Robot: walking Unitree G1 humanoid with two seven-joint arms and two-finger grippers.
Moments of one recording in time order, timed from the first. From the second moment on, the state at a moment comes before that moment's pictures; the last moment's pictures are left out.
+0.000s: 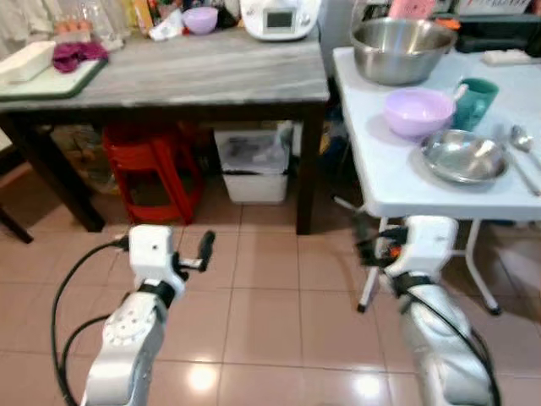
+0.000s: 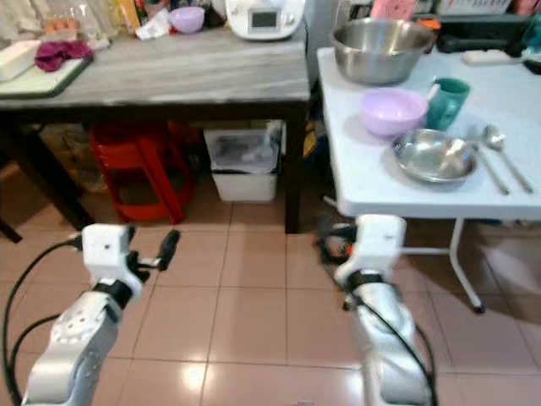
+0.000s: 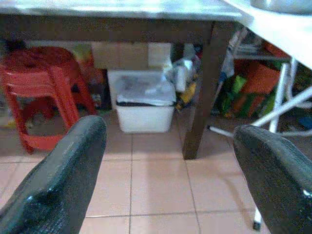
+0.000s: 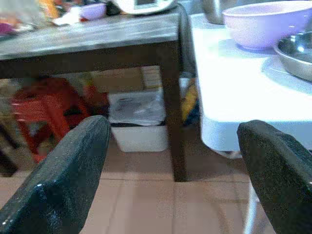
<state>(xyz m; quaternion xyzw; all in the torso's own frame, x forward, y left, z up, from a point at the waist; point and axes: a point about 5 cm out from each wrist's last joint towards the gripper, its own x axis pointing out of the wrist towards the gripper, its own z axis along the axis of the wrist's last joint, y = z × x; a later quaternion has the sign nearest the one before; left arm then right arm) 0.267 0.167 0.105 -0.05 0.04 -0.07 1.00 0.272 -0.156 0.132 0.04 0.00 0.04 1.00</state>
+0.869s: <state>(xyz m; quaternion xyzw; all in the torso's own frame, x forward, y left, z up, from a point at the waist) 0.265 0.166 0.103 -0.04 0.05 -0.08 0.99 0.272 -0.159 0.133 0.00 0.00 0.01 1.00</state>
